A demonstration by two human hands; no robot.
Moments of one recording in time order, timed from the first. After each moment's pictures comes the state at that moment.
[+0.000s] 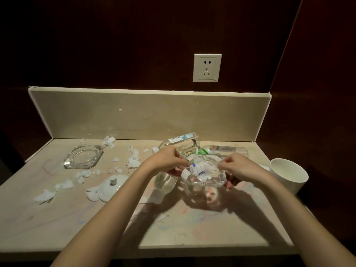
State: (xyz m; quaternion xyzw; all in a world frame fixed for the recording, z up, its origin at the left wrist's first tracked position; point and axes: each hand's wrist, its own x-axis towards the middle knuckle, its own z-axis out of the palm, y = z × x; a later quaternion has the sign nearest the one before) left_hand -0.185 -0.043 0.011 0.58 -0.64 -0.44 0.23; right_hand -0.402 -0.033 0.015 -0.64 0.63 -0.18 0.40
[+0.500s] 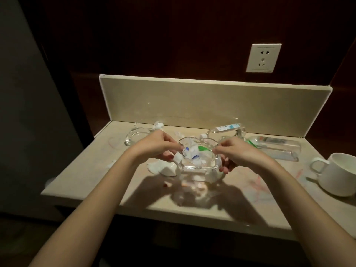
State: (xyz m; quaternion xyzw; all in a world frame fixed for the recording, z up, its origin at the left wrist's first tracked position) left_hand -0.036 0.044 0.033 0.63 -0.57 -0.43 0.31; right_hand -0.261 0.019 0.038 -0.70 0.52 -0.19 0.45
